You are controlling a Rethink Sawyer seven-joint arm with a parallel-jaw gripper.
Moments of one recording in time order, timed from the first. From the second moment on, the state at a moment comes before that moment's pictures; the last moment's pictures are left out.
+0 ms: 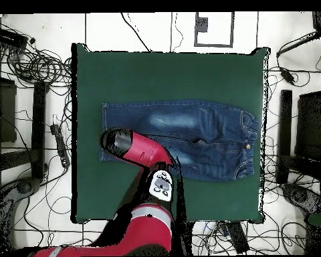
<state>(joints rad) 0.16 -0.37 -0.15 1.64 0.48 0.48 3.06</state>
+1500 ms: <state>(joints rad) 0.28 -0.42 -0.15 1.64 0.54 0.48 3.06</state>
